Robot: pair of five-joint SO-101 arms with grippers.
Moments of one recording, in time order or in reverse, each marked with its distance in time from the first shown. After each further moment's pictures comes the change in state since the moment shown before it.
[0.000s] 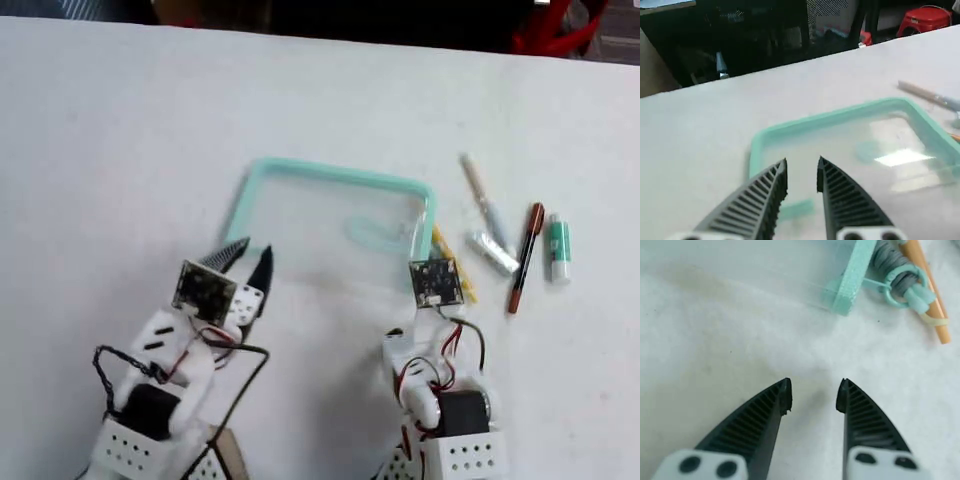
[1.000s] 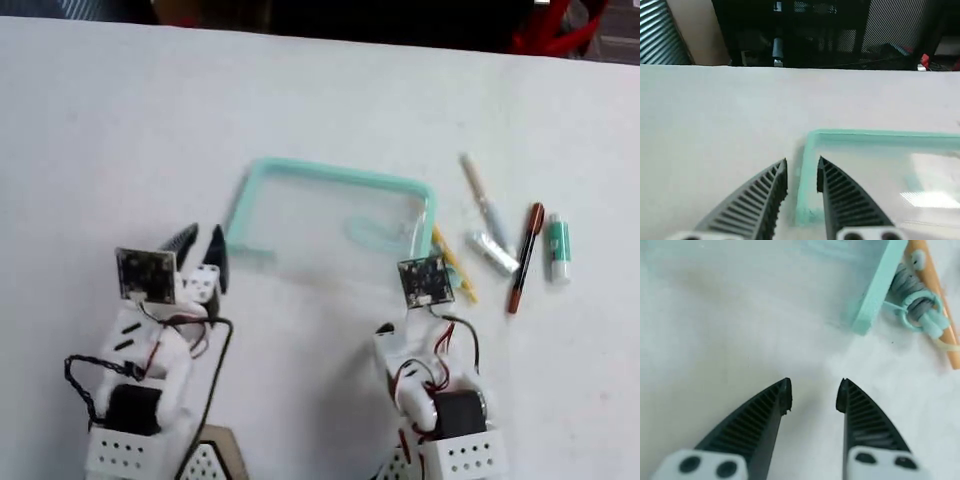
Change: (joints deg) left arm -14.5 -0.2 -2.2 -0.4 8.8; right arm -3.6 0.0 0.0 -3.9 0.2
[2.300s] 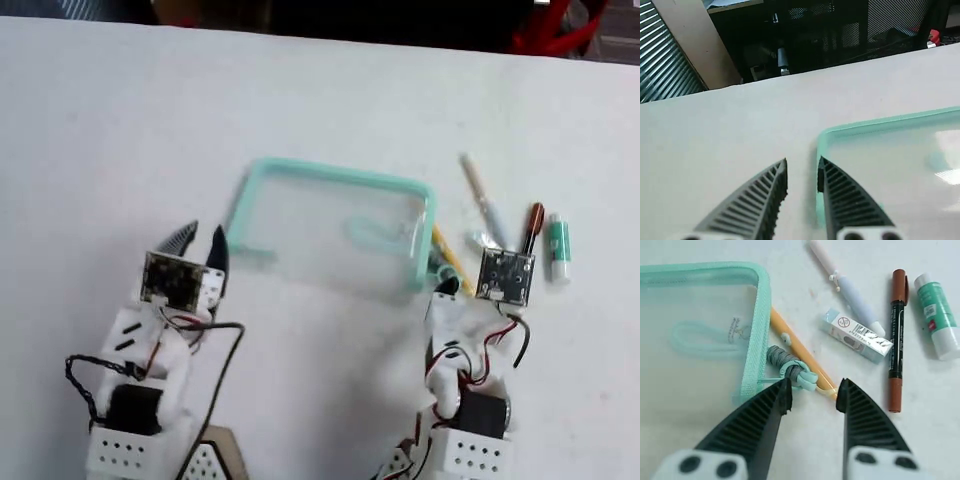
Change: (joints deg) left arm 1.5 0.0 0.8 0.0 -14.1; right arm 21.7 0.1 0.0 -16.6 0.0
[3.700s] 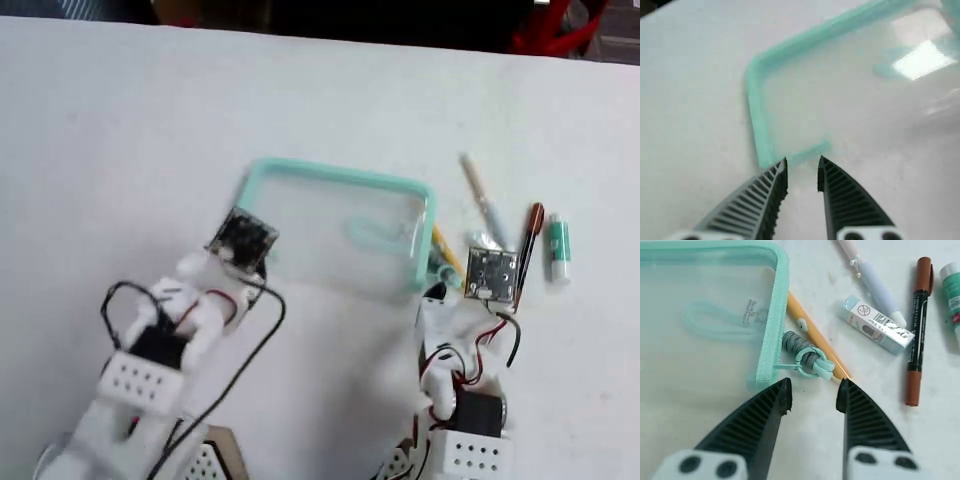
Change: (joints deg) left arm 9.2 49.9 -19.8 -2.6 -6.0; right arm -3.3 0.0 0.0 3.0 0.0
